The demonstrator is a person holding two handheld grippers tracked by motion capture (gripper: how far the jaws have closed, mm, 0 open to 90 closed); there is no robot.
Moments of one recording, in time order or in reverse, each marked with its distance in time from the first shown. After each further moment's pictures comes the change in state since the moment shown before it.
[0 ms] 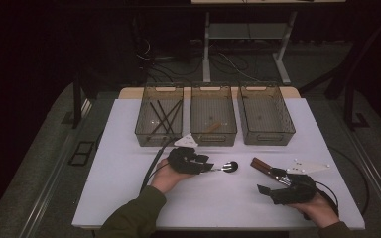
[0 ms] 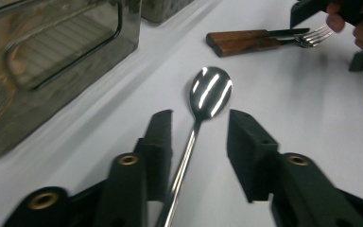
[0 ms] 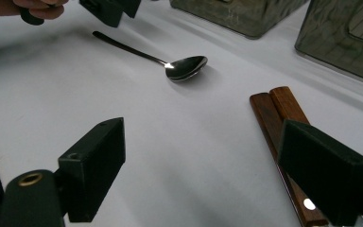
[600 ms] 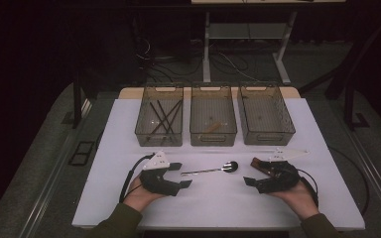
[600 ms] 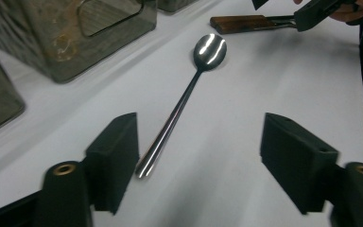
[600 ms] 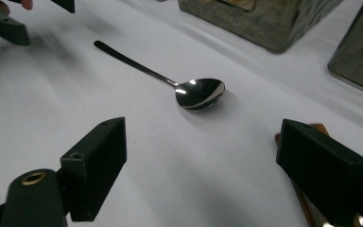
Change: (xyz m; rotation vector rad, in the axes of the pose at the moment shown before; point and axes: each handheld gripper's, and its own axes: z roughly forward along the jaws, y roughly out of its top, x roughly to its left) left arm -0.022 -0.051 -0.061 -0.085 0.115 0.031; right arm 0.004 0.033 0.036 0.063 0.029 0.017
